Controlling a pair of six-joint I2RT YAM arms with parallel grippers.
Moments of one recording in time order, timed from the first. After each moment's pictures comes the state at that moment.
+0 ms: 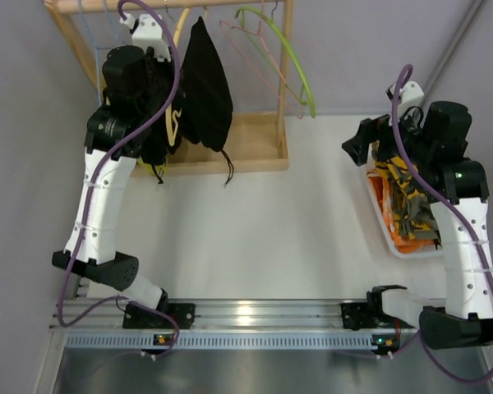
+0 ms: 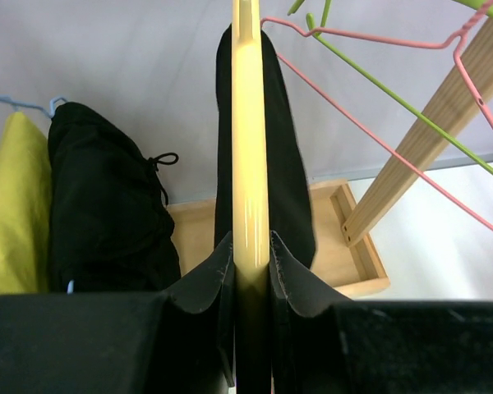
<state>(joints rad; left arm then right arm) -0.32 1.61 2.21 -0.69 -0.14 -0.06 0.06 1.14 1.53 -0.76 -0.45 -0.08</state>
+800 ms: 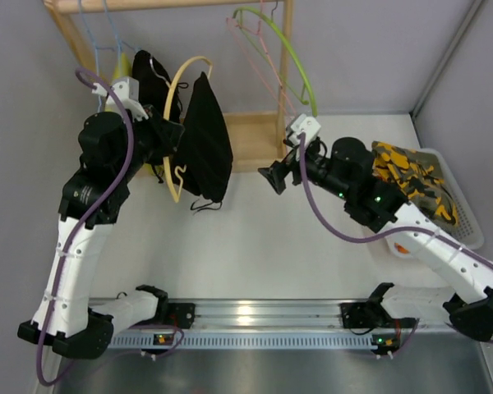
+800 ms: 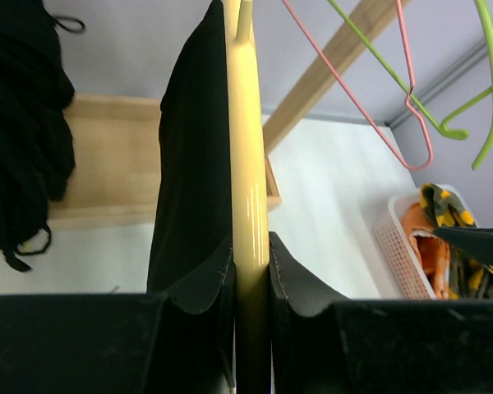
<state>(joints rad) -0.31 1.10 1.64 -0.67 -0.01 -0.40 0.75 1.14 1.25 -0.20 -0.10 -0.14</state>
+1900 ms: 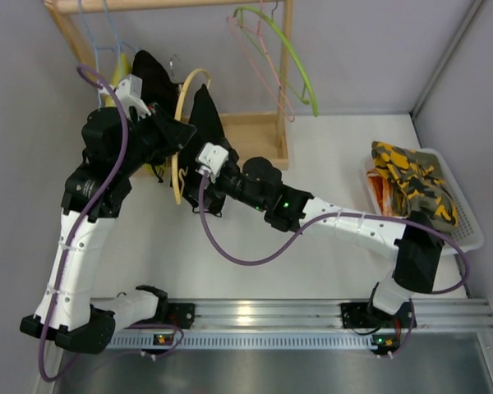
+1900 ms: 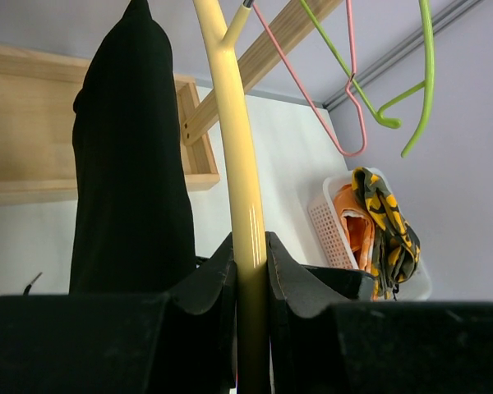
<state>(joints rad) -0.30 1.14 1.64 -0.68 0.15 -0.59 1.10 1.62 1.38 0.27 0.04 -0.30</state>
